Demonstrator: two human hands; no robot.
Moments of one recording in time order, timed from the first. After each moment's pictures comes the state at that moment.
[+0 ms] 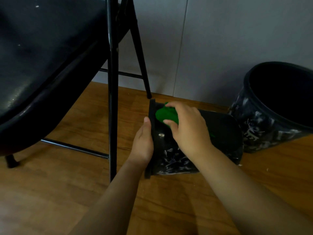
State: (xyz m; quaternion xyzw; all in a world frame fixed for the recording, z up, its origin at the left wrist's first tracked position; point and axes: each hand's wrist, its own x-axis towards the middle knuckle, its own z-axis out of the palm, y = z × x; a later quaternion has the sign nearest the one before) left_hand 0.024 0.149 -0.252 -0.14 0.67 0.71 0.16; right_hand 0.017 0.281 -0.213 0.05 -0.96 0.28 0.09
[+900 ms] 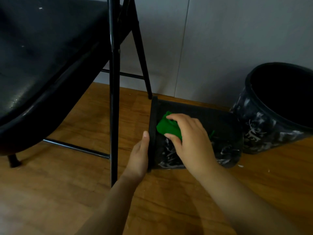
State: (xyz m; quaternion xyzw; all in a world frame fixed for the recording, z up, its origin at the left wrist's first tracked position) left_hand 0.051 0.135 -0.265 -0.09 0.67 0.72 0.17; right_hand 0.046 0.287 -0.231 0.07 -0.95 0.29 0.11
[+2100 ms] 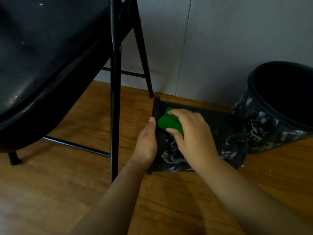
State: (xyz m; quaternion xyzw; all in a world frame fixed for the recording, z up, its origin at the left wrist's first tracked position) left_hand 0.025 0.151 -0.253 -0.12 0.66 0.72 0.16; right_hand 0.038 0.287 -0.226 0.07 -0.96 0.27 0.10
